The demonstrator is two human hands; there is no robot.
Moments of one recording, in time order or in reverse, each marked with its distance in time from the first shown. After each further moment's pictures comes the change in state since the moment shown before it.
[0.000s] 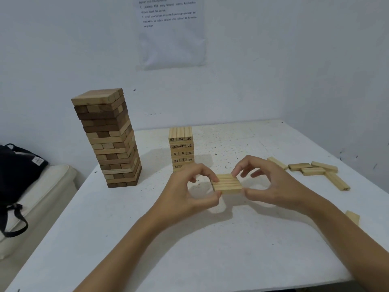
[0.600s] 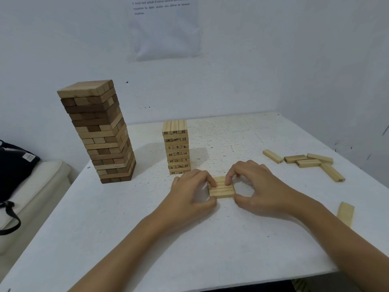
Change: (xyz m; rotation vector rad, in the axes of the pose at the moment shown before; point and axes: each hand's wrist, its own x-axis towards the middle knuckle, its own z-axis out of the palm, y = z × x) left_hand -0.002 -0.012 0.025 0.188 -0.133 -0.096; right_hand -0.002 0.009 0.020 -0.361 -0.034 0.046
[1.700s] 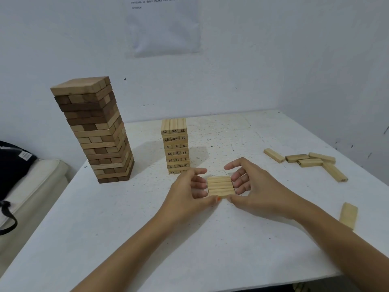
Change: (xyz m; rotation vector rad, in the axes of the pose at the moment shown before) left_hand 0.000 0.000 0.004 -0.405 0.118 -0.270; right_hand 0.004 -0.005 0.010 0.379 0.052 0.206
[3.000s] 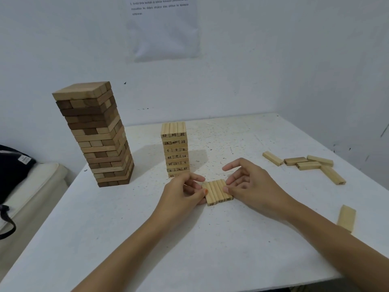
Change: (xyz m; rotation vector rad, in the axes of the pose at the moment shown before) left_hand 0.006 -0.004 -0.007 -0.038 0.028 -0.058; right_hand 0.010 0.005 0.007 0.199 0.098 0.049
